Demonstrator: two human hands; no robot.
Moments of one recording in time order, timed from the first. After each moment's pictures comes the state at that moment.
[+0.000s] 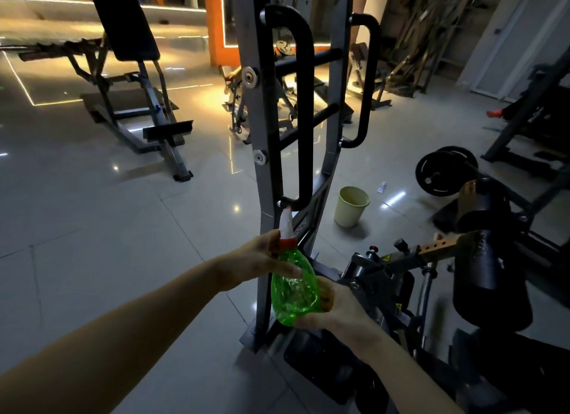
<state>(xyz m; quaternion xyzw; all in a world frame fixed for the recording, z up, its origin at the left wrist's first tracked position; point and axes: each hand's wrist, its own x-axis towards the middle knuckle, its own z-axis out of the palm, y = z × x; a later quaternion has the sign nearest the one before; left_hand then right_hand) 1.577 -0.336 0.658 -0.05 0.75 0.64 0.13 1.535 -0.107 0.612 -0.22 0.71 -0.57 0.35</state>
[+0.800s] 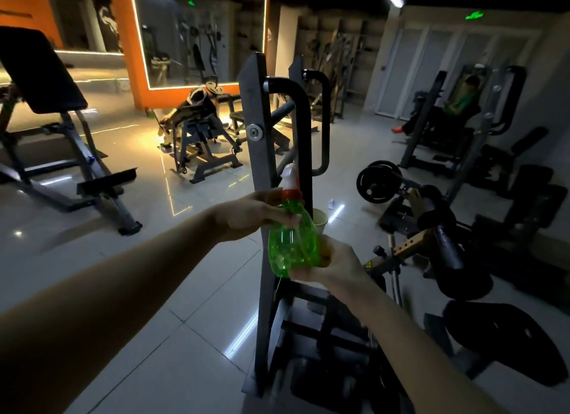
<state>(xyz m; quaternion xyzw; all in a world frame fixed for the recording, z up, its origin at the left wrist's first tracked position) 1.557 -0.455 0.789 0.18 0.76 0.61 0.15 1.586 -0.227 0.732 -0.20 0.74 -0.63 0.13</state>
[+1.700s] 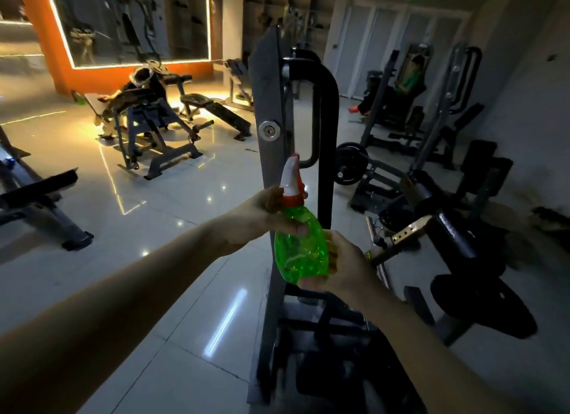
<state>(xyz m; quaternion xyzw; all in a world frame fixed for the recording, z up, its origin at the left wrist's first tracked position) 1.482 -0.534 0.761 0.22 0.72 0.64 0.16 1.528 -0.310 0.701 -0.10 0.81 -0.58 0.06</state>
